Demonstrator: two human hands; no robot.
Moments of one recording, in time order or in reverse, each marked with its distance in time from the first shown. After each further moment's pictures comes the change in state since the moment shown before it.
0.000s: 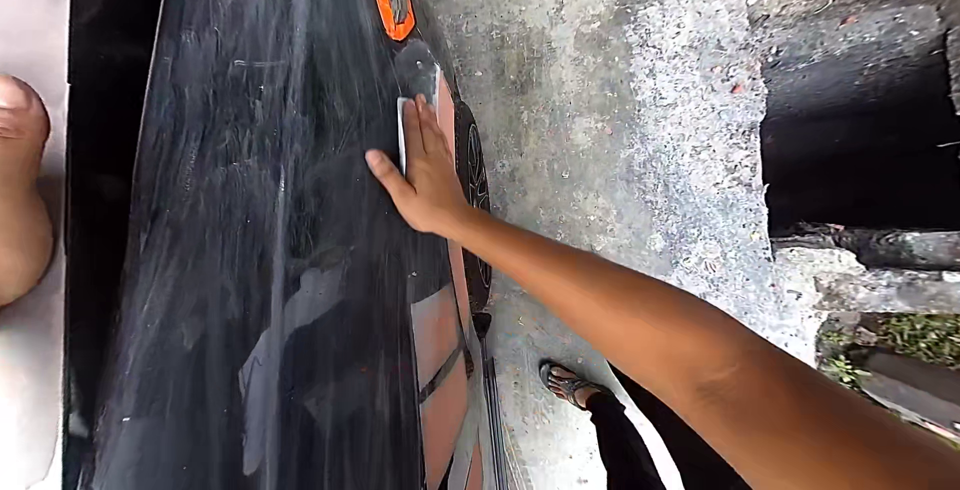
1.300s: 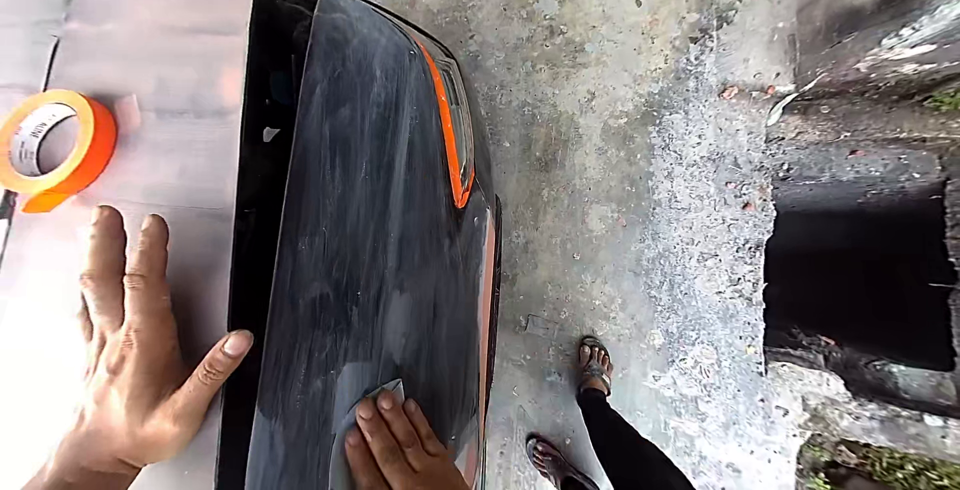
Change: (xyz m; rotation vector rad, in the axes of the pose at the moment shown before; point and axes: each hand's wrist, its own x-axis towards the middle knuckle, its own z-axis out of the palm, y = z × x) left_hand 0.075 -0.055 -0.005 0.162 -0.060 0.289; right_hand -0.076 -0.114 -0.015 -0.077 -0.320 -0.377
